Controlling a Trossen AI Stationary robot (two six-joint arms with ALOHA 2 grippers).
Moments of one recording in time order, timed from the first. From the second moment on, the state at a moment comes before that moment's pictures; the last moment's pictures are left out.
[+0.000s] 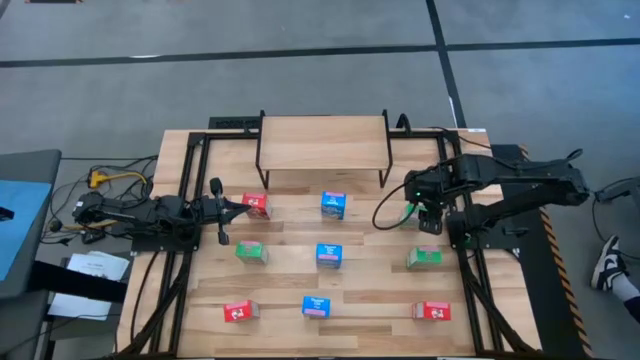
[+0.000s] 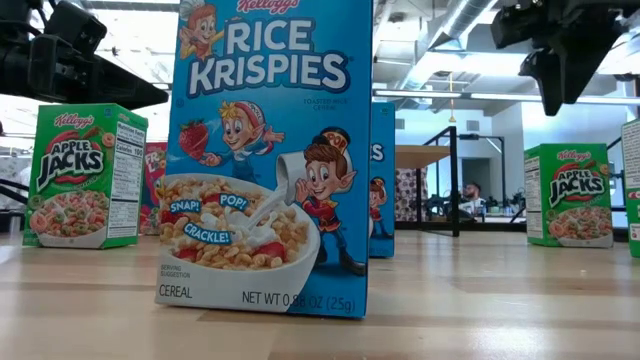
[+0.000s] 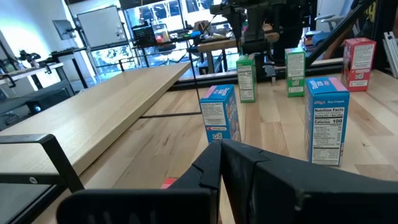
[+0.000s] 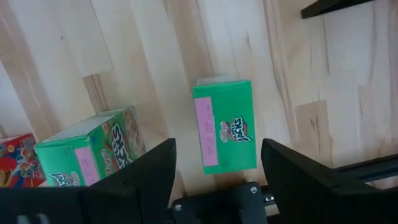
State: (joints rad) left arm -0.16 0.04 0.02 0.06 -0.43 0.18; right arm -0.05 1.12 1.09 -1.37 0.05 0.21
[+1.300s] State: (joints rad) left arm -0.16 0.04 0.02 0.06 -0.43 0.18; right arm -0.03 1.12 1.09 -1.41 -0.07 0.20
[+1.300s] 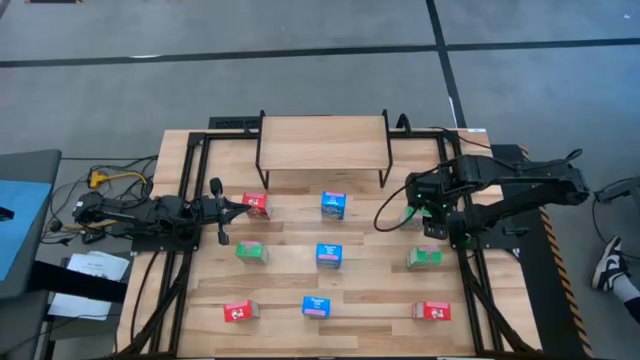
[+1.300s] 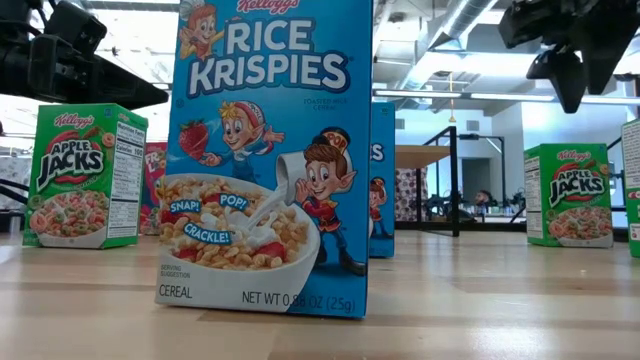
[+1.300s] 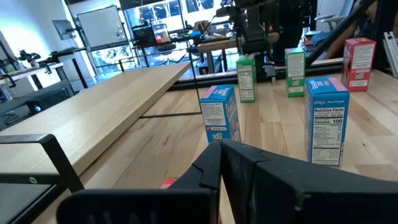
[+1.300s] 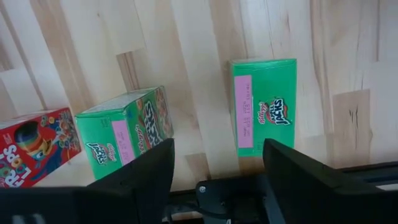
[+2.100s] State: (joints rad) left arm -0.16 0.04 0.02 0.06 -0.43 0.18; right arm -0.04 1.12 1.08 -1.39 0.00 0.15
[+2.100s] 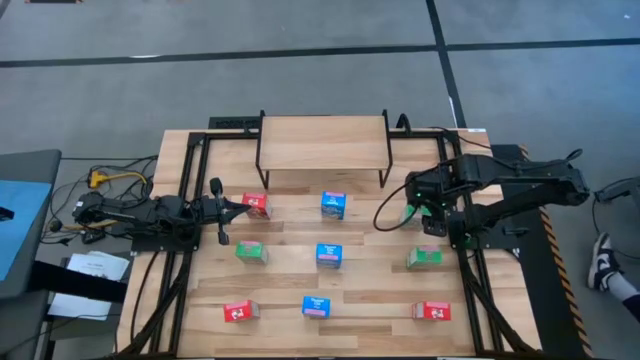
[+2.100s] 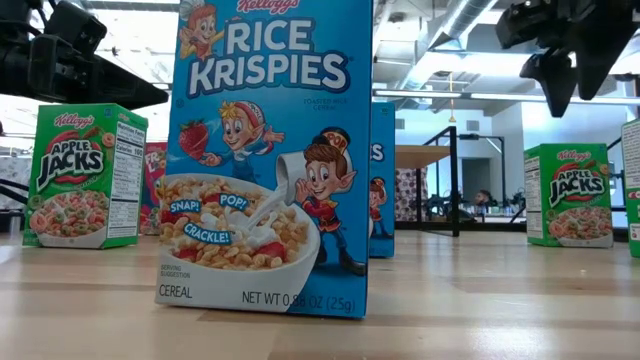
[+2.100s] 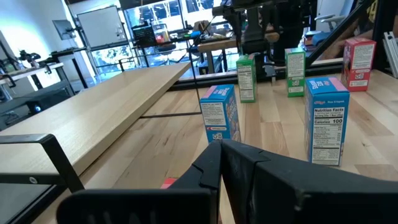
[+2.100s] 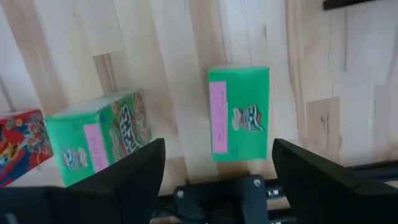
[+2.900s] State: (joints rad) left arm -0.16 0.04 0.02 0.06 -0.43 0.18; right arm -0.14 1.12 0.99 -1.30 0.04 0.05
